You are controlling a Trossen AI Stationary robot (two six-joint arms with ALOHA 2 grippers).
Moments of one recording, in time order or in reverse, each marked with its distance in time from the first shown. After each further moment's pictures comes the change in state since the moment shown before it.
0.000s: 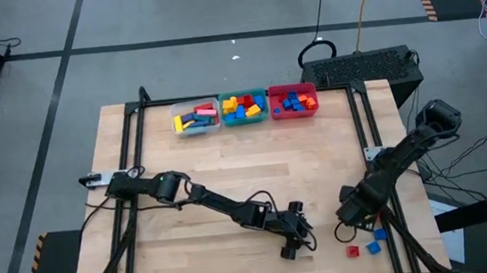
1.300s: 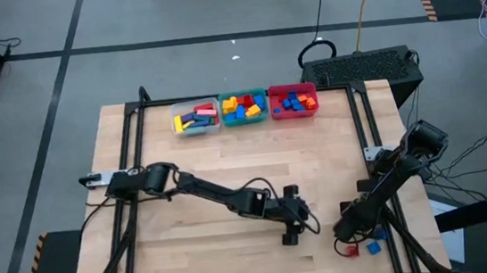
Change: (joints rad) left arm 0.035 -0.138 0.001 -0.210 -0.075 -0.077; right arm 0.086 0.294 0.012 0.068 -0.048 -0.266
